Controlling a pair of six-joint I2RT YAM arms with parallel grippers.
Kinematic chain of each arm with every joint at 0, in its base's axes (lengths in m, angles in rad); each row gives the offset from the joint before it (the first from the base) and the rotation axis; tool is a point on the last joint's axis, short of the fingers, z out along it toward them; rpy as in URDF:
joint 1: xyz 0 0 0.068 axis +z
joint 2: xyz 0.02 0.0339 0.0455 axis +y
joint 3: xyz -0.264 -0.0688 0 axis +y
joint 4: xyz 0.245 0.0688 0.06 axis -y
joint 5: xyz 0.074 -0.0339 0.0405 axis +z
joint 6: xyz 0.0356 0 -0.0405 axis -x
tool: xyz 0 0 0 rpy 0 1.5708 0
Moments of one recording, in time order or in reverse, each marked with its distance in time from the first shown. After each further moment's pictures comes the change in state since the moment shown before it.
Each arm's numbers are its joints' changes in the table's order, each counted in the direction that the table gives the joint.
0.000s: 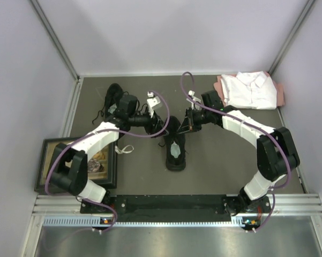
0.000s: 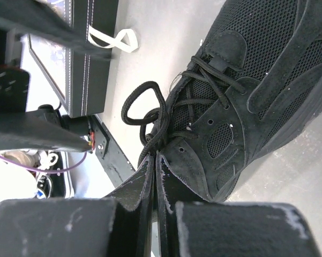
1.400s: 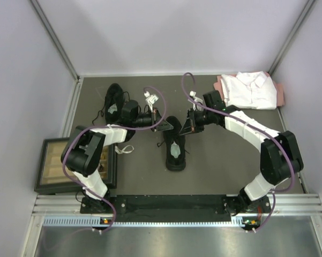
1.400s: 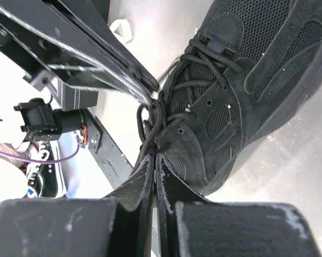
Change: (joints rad) left arm 0.031 0.292 0.112 0.702 -0.154 0.801; right arm 0.001 -0.048 0.000 -0.078 -0.031 0.048
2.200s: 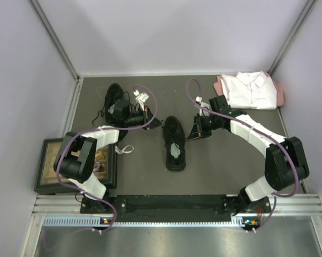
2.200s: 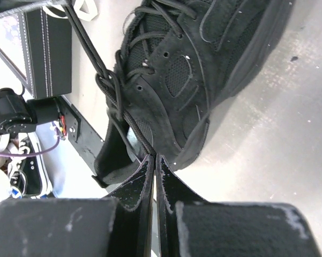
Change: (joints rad) left arm 0.089 -0.108 0.044 -0.117 0.063 -0.090; right arm -0.048 -0.078 0.080 -0.101 -0.052 0.081
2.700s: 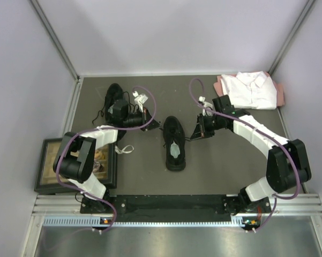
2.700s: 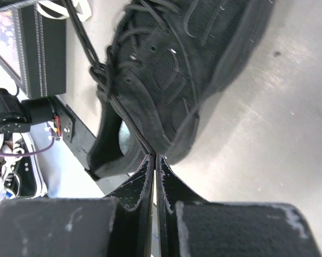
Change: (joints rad) left arm 0.027 -0.006 -0.001 -0.087 0.001 -0.082; right arm -0.030 -0.024 0.010 -0.023 -0.006 0.034
